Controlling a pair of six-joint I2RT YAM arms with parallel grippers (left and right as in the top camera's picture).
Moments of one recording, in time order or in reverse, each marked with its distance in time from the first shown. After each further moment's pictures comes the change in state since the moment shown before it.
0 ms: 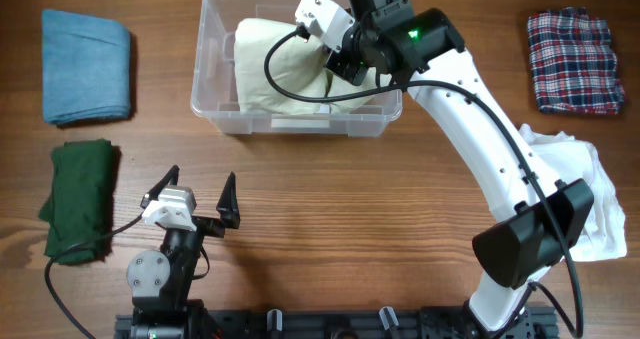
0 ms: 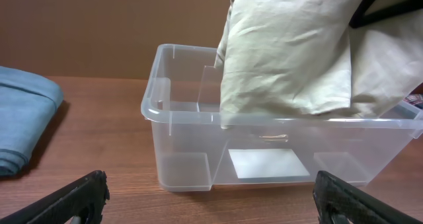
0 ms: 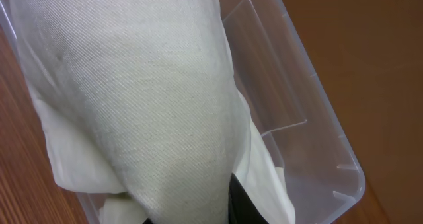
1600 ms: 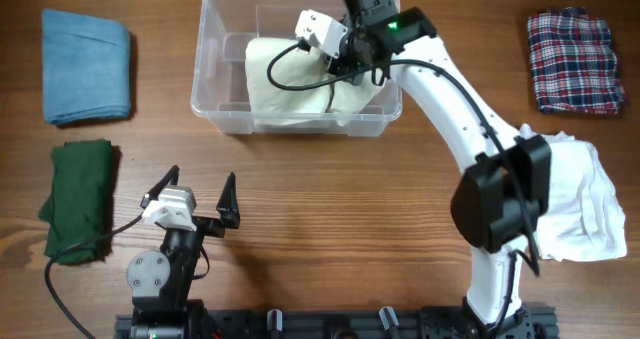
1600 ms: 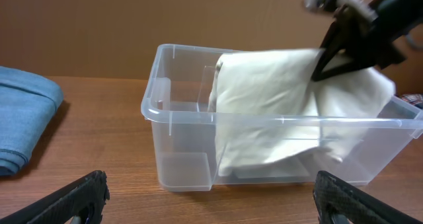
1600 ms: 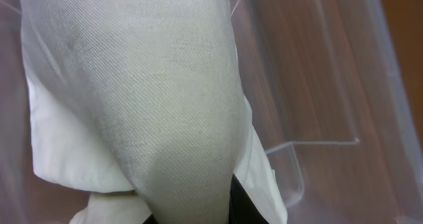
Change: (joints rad) left arm 0.000 0.000 0.000 0.000 0.000 0.000; right arm -0.055 0.201 -0.014 0.100 -0.060 -0.186
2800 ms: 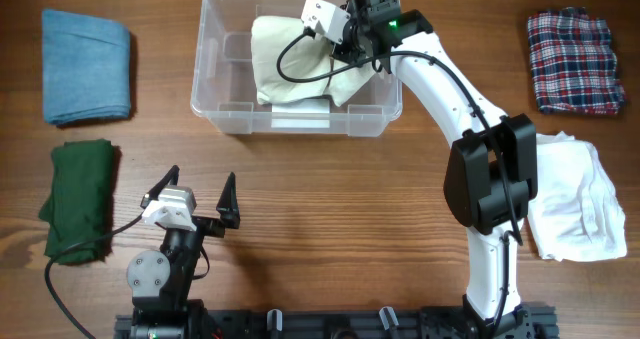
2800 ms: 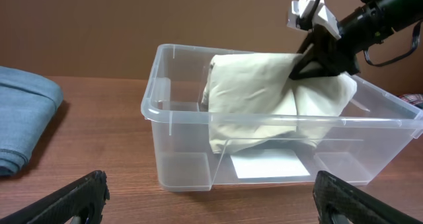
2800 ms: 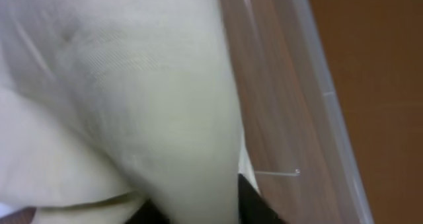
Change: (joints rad) left arm 0.000 0.000 0.000 0.000 0.000 0.000; right arm -0.054 0.101 0.000 0.262 0.003 -0.083
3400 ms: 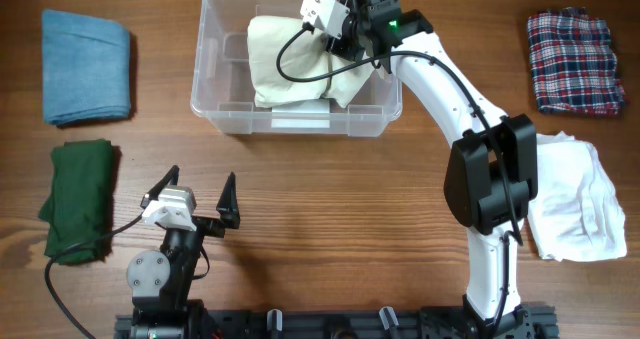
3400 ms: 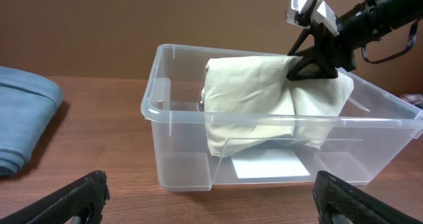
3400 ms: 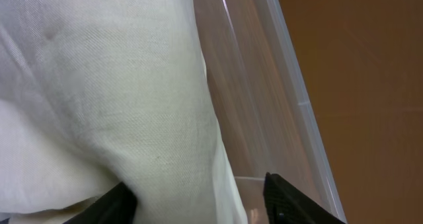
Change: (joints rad) left arm 0.000 0.000 0.000 0.000 0.000 0.000; right arm 0.000 0.000 0.000 0.041 0.016 0.000
